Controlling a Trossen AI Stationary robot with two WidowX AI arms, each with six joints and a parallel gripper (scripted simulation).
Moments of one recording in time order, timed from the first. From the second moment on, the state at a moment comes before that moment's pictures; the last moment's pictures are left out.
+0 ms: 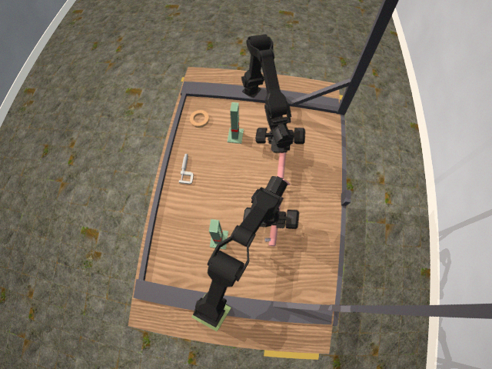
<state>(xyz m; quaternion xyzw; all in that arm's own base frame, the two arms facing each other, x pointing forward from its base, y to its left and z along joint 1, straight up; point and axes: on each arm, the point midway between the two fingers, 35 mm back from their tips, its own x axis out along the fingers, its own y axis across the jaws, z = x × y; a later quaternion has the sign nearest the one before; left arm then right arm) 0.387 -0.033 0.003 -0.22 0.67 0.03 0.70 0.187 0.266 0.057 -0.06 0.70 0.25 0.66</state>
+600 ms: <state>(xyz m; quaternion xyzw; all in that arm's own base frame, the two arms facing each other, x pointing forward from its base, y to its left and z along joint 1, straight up) 0.388 -0.036 0.013 -0.19 0.68 0.07 0.70 0.186 0.269 0.063 -0.10 0.70 0.22 0.68</state>
